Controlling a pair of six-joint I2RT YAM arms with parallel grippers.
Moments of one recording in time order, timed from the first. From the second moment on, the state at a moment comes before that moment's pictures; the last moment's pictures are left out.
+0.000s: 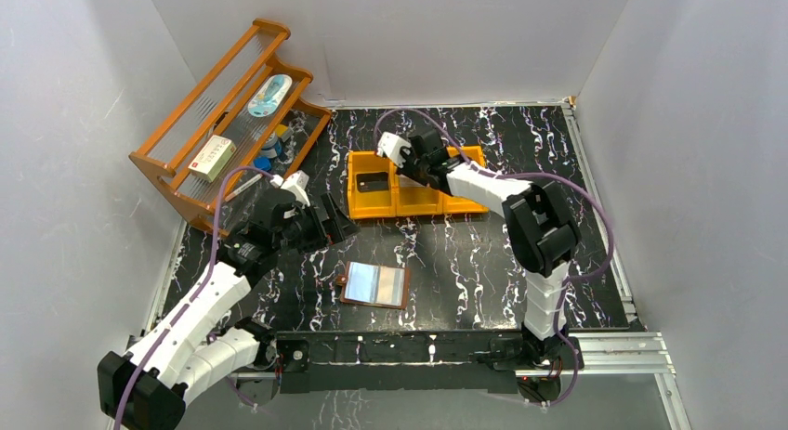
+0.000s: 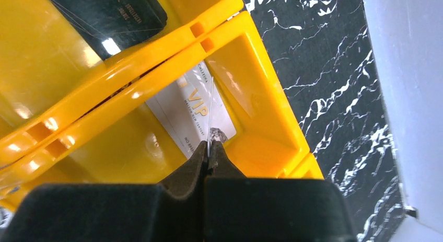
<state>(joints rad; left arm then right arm) -0.47 0.89 0.73 -0.46 0.21 -0.74 0.60 1.94 1.40 -0.16 0.02 -0.63</state>
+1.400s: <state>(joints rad) -0.47 0.91 0.74 -0.51 0.17 -0.71 0.67 1.97 1.36 -0.07 0.10 -0.61</state>
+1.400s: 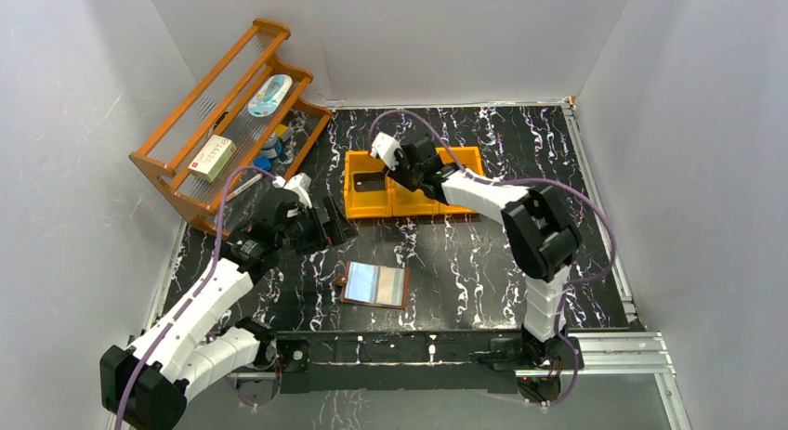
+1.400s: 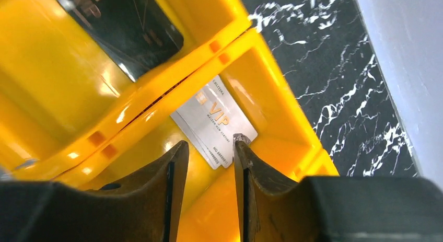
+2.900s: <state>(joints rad) -0.49 1.27 0.66 -0.45 0.43 -0.63 0.82 1.61 0.81 -0.25 -0.43 0.94</state>
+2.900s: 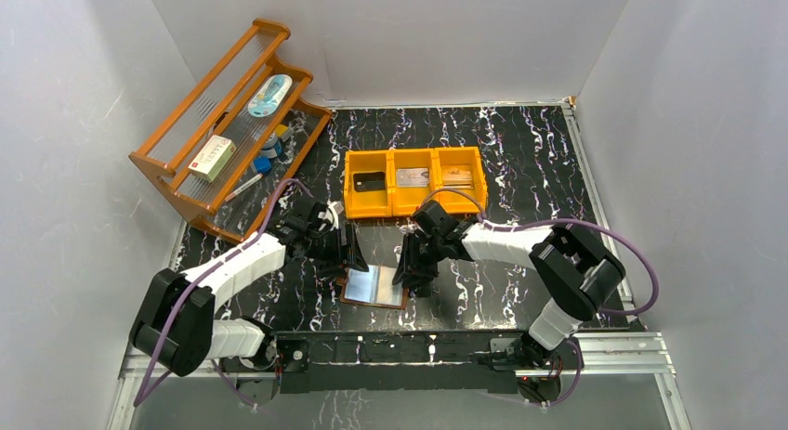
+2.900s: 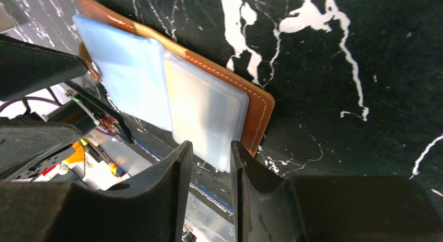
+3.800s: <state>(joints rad) -0.57 1.32 0.61 -0.42 0.39 -0.66 0.82 1.66 0.86 -0.24 -0.43 0.94</state>
